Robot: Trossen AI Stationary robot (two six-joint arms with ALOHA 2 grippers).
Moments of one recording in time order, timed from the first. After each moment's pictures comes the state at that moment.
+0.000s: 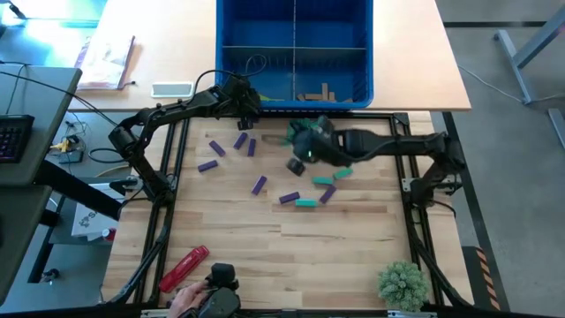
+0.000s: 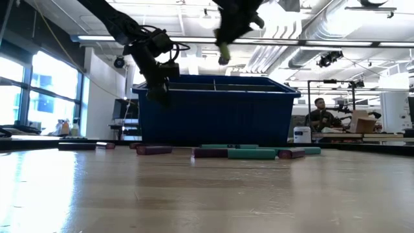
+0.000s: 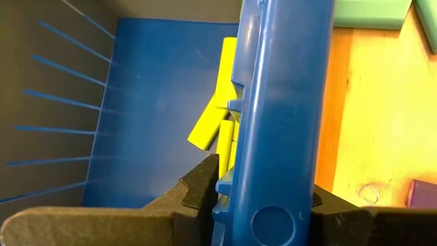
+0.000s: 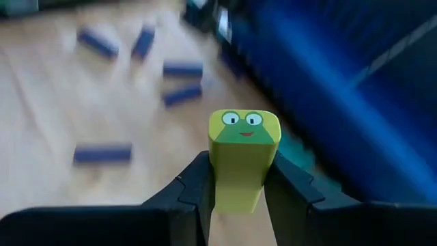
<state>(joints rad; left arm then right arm) 0.74 1.67 1.20 -0.32 -0.17 0.79 -0.04 1.71 1.64 -0.79 0.57 0.25</state>
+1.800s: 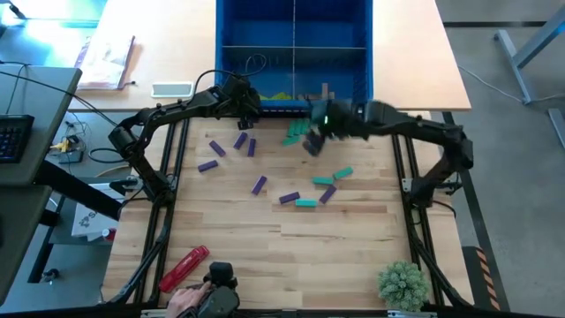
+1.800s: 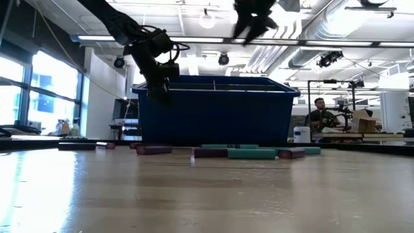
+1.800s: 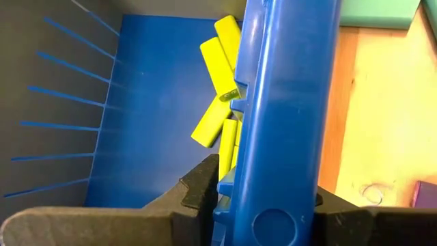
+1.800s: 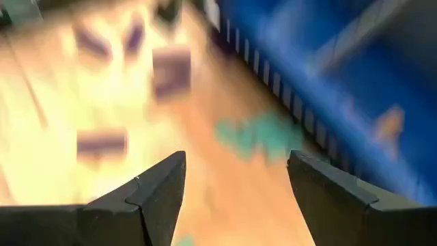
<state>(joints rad) 0.75 1.67 1.20 -0.31 -0.18 0.78 -0.21 1.63 1.72 -0.99 0.32 0.25</state>
